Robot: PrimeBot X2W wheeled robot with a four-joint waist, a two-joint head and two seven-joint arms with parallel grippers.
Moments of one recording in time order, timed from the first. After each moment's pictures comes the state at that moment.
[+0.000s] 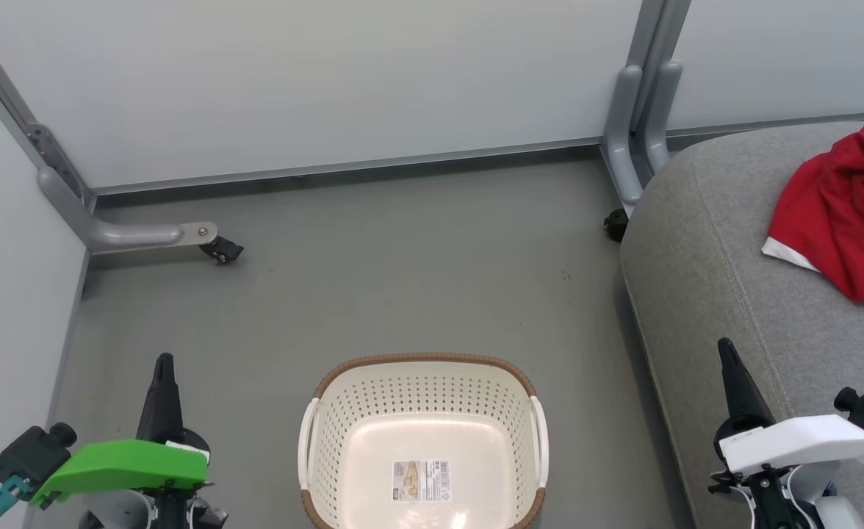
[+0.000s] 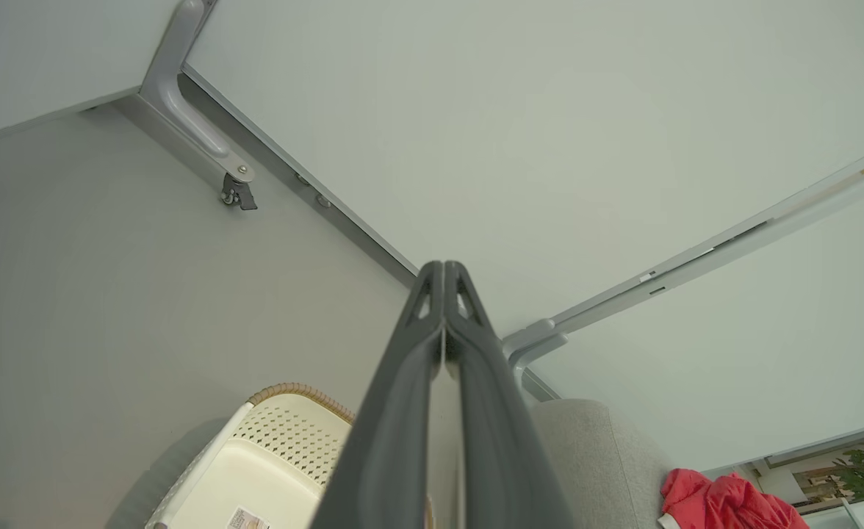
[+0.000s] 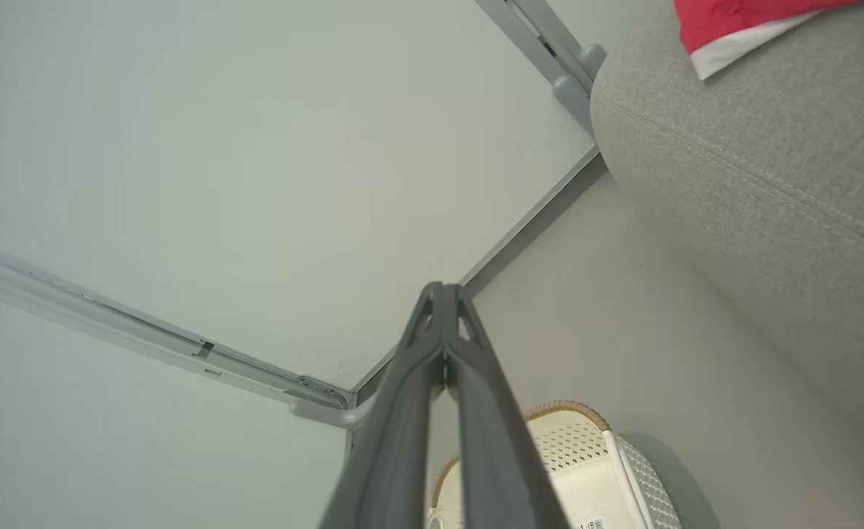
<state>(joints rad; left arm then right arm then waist) -0.07 0.05 0.06 0.25 -0.94 -0.10 -0.05 -0.05 -0.06 -0.03 0.20 0.98 0.13 -0.08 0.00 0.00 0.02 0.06</state>
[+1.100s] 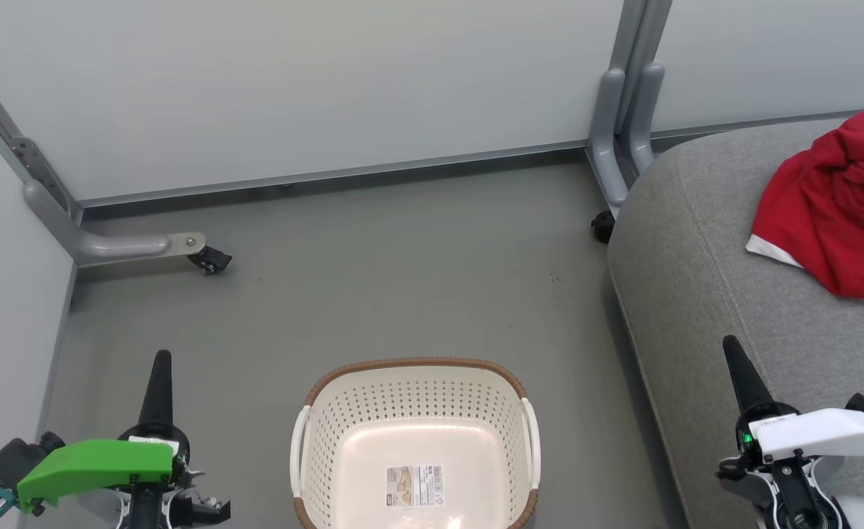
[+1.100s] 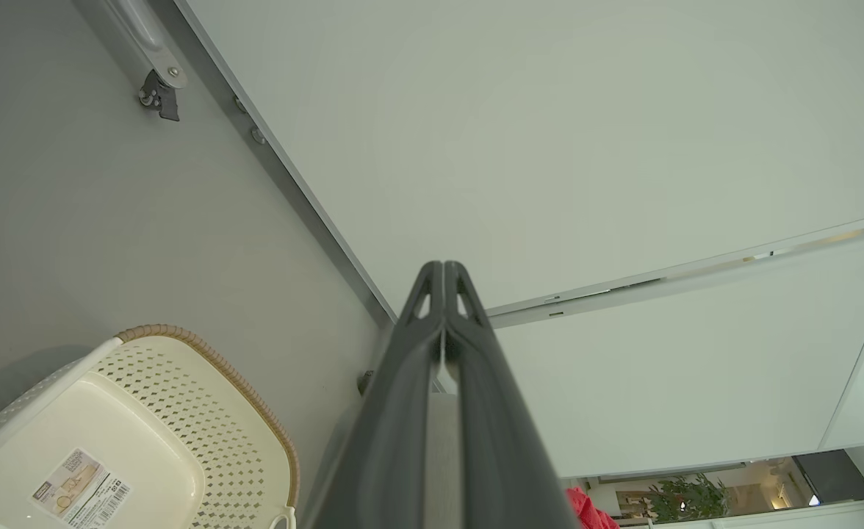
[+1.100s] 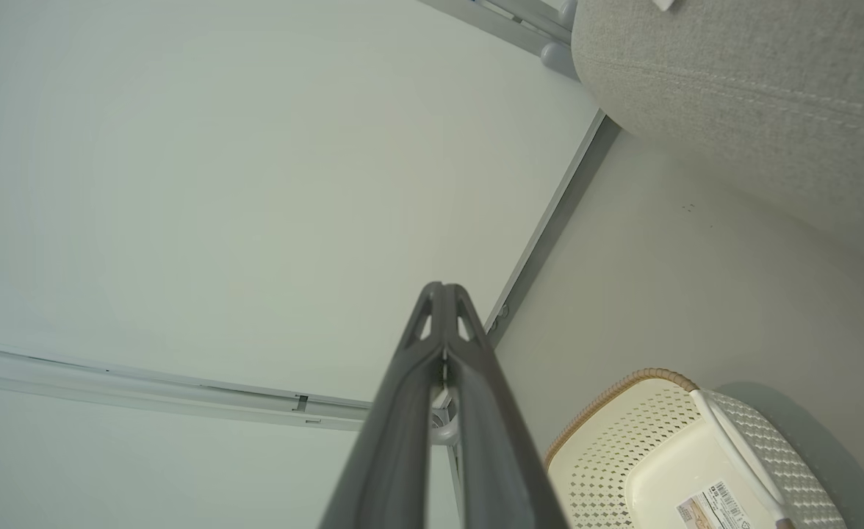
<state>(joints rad) -0.08 0.05 0.09 0.25 -1.28 -0.11 0.03 -0.08 -0.06 -0.06 0.22 1.31 0.13 0.01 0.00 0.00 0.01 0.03</state>
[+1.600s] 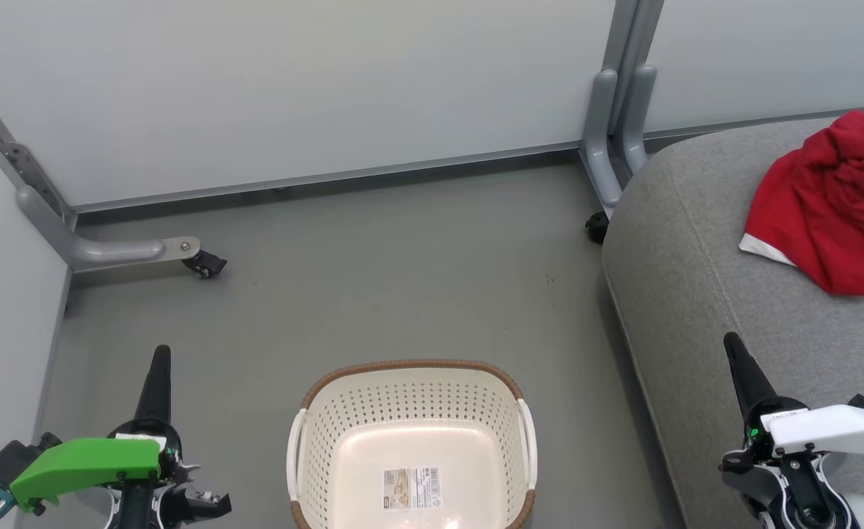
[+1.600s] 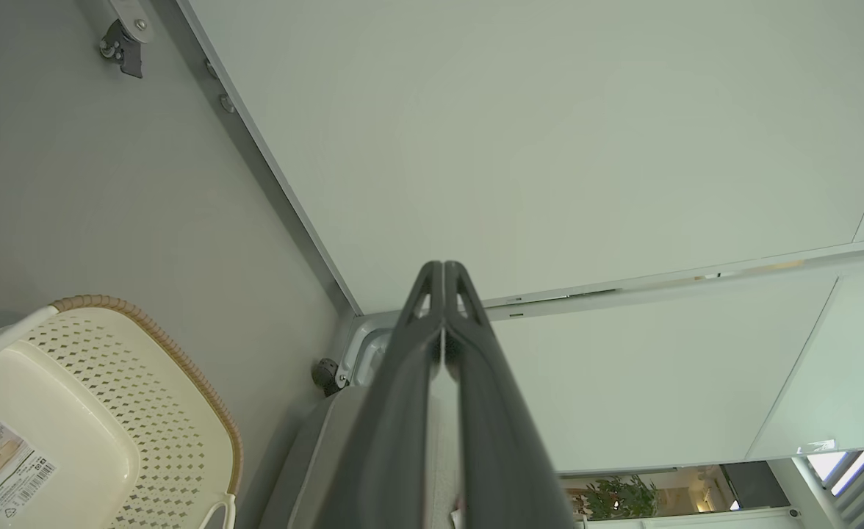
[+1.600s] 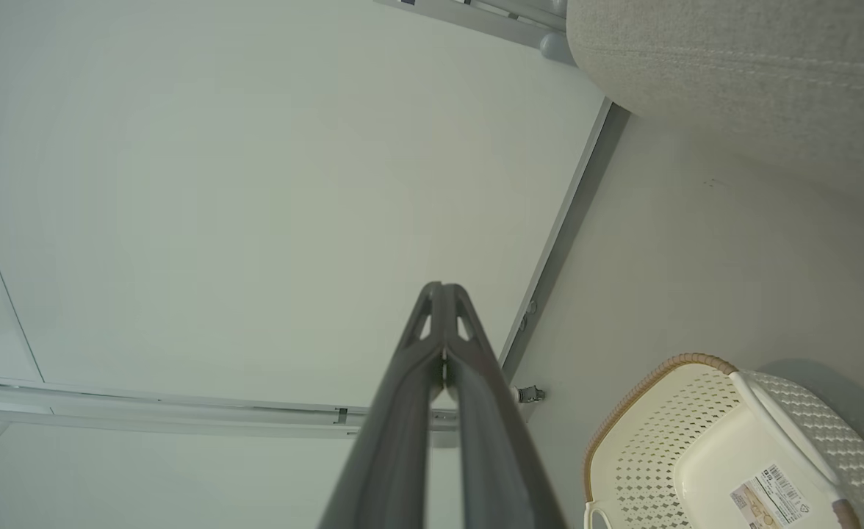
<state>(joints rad) -0.09 0.05 0.10 0.25 -1.41 -0.12 0.06 -0.09 -0.06 -0.07 0.23 1.43 0.13 0.04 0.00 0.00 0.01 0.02</state>
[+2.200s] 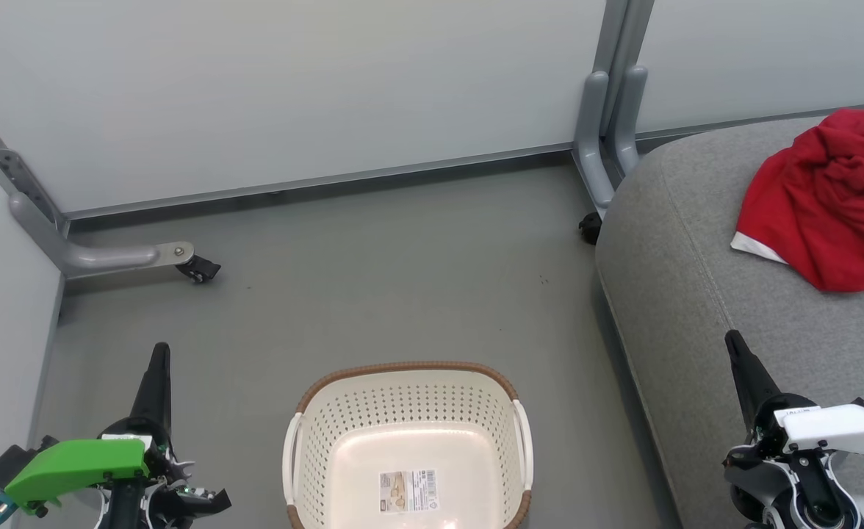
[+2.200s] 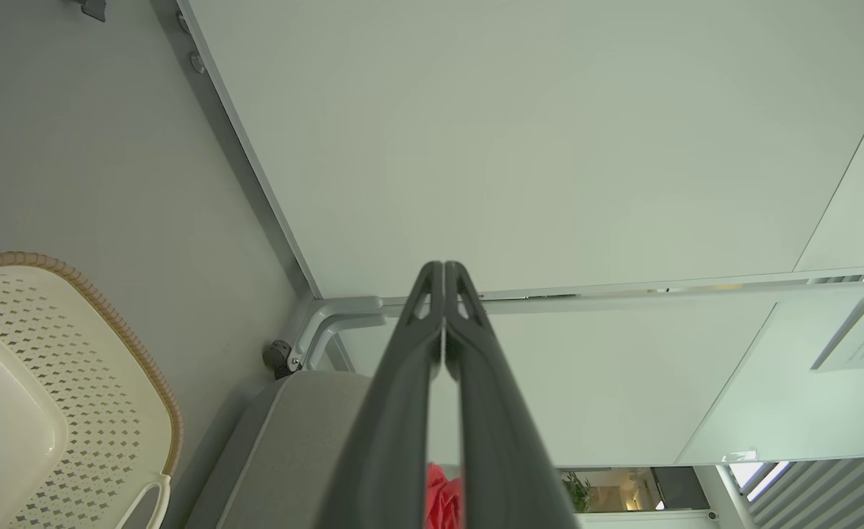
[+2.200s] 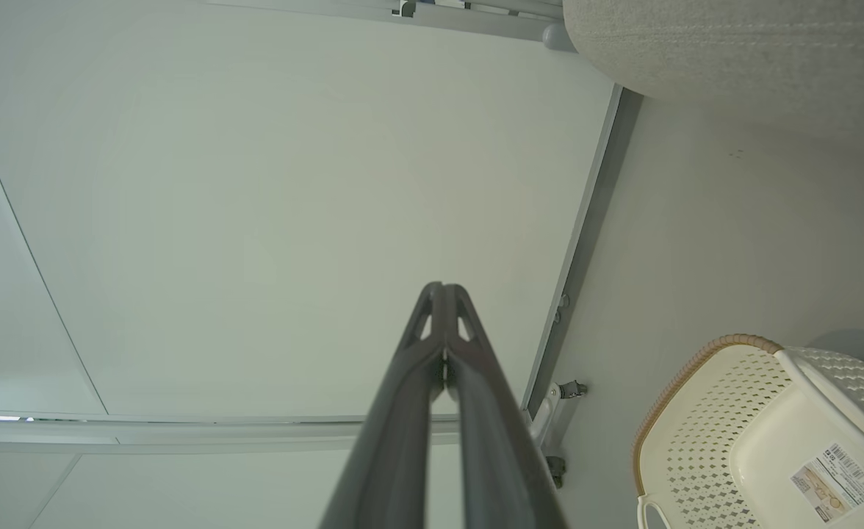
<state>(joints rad) -0.10 0.05 0.11 0.25 -1.55 -0.12 0.10 -0.10 -0.06 -0.09 0.24 1.56 0.13 0.08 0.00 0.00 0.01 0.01</state>
